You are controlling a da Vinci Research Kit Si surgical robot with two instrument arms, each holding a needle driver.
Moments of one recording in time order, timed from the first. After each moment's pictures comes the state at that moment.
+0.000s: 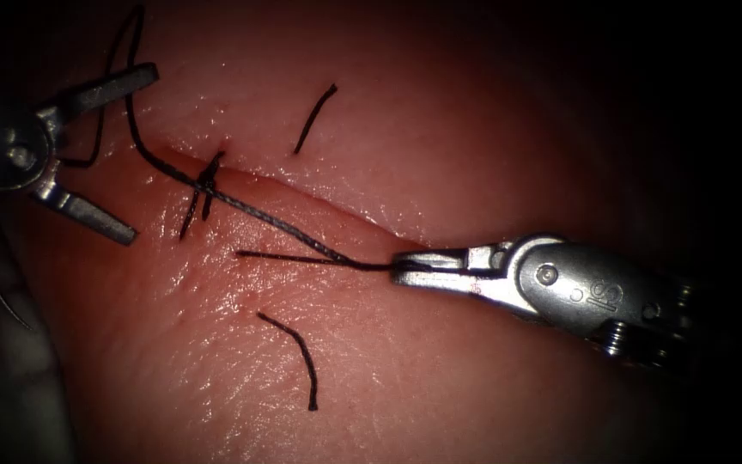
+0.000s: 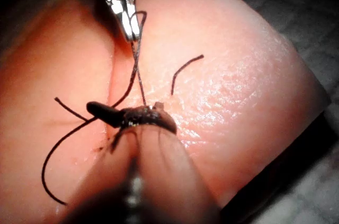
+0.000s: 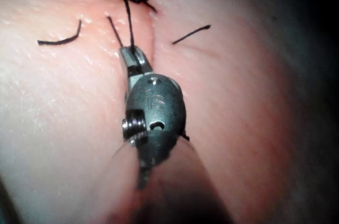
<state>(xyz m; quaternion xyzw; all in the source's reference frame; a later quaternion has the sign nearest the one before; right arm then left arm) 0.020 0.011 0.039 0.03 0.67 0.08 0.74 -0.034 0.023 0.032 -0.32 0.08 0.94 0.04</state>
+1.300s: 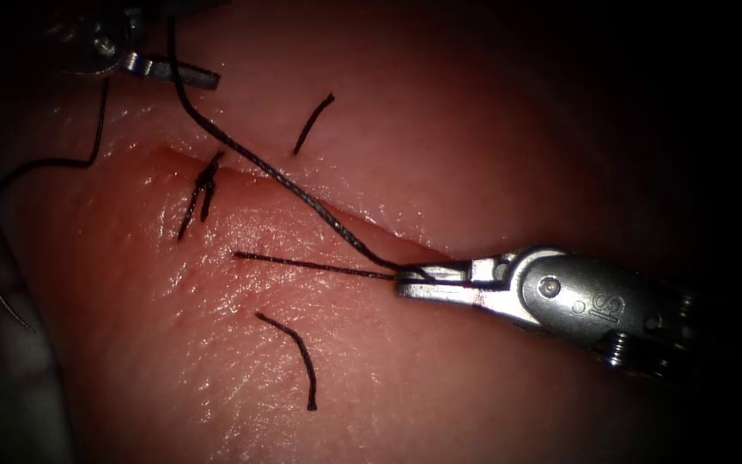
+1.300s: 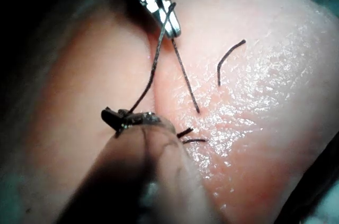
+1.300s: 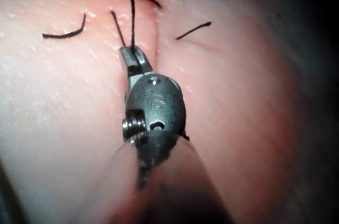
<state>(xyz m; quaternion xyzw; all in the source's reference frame) 0.020 0.010 0.040 0.03 0.67 0.08 0.74 -0.035 0.029 0.034 -0.31 0.19 0.93 -0.04</state>
